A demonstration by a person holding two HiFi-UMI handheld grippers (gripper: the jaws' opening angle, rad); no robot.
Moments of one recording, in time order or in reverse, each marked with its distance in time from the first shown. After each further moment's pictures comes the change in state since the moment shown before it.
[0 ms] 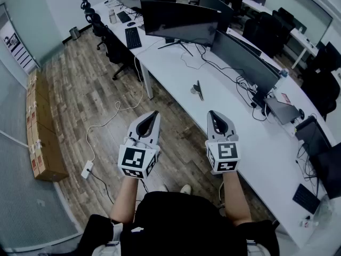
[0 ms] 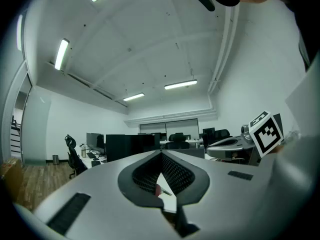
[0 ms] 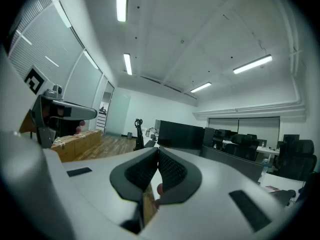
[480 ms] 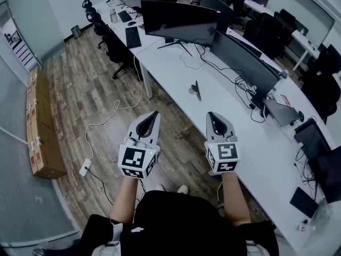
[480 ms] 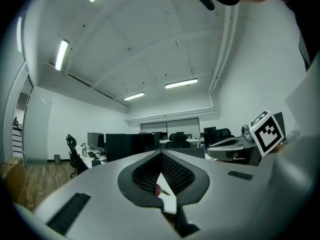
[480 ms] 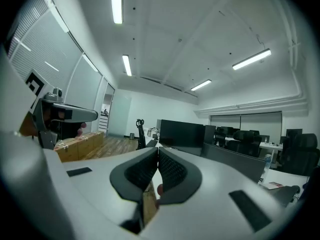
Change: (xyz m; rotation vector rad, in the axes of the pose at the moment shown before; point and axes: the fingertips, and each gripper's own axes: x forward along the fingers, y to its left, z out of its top) left arm 0.008 -0.020 -0.005 0.004 0.010 0.014; right arm -0.007 -0.016 -0.012 0.037 0.005 0.027
